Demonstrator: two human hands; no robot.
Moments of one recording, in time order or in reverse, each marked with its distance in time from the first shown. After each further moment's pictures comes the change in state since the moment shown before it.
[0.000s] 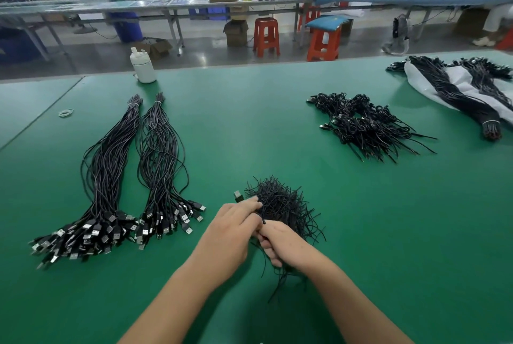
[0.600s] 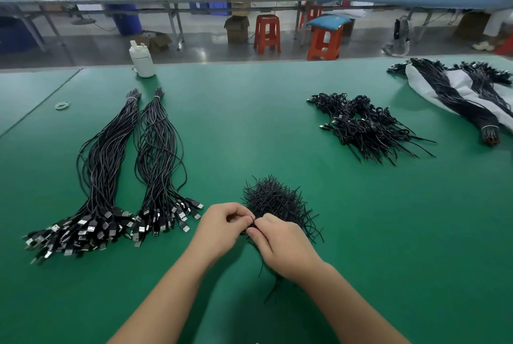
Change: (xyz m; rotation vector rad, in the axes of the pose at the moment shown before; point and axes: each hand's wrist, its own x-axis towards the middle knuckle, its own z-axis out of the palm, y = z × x) left_hand 0.016 -0.007 -0.005 -0.759 -0.179 -0.924; right_hand -0.017 -0.004 0.002 -0.977 0.284 -0.420
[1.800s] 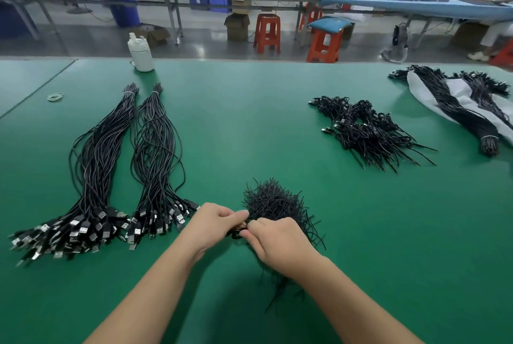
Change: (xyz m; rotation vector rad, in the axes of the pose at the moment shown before) left_hand 0.025 -0.014 -0.020 -0.069 -0.110 -0.171; right_hand 0.024 0.000 0.003 -0.392 0.267 -0.273
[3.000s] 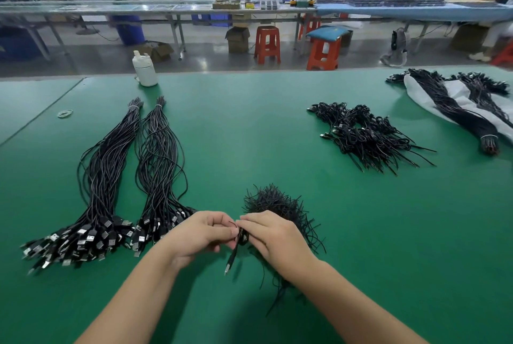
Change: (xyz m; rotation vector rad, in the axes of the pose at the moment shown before) left_hand -0.008 -0.008 -0.024 -0.245 -0.304 -0.006; right_hand -0.002 0.004 -0.005 0.402 0.114 -0.012
